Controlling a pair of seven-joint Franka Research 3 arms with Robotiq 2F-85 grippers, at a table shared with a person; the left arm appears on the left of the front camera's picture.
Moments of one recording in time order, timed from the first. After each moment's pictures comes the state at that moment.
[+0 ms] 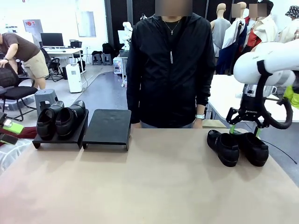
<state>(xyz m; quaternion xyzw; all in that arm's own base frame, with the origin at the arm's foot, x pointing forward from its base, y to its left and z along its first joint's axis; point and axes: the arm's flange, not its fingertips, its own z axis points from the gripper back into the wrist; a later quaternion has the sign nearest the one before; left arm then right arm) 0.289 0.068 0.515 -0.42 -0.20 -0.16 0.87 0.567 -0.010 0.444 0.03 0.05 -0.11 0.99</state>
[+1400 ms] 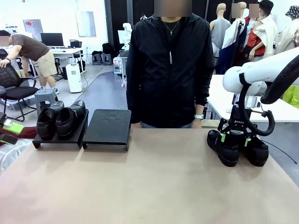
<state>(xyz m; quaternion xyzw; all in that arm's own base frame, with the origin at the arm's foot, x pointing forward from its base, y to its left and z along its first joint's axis) 0.289 0.068 0.514 -0.42 -0.20 -0.16 0.87 0.620 -0.009 0.368 0.06 0.14 -0.13 0.98</state>
